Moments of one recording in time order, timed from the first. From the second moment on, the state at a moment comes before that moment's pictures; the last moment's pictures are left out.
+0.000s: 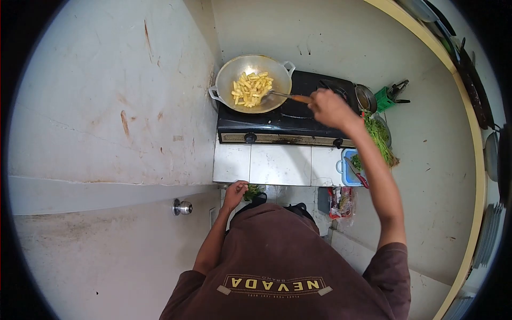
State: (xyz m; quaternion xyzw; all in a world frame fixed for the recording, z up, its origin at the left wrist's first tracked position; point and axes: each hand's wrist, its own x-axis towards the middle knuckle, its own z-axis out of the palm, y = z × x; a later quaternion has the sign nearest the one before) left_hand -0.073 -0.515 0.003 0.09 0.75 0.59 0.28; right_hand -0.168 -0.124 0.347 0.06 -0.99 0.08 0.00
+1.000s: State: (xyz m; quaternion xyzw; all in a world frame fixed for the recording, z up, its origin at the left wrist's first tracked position) left_hand -0.052 -0.548 0.006 0.04 0.77 0.58 0.25; right_hand -0.268 -0.084 0.268 -0.16 -0.87 0.46 -0.05
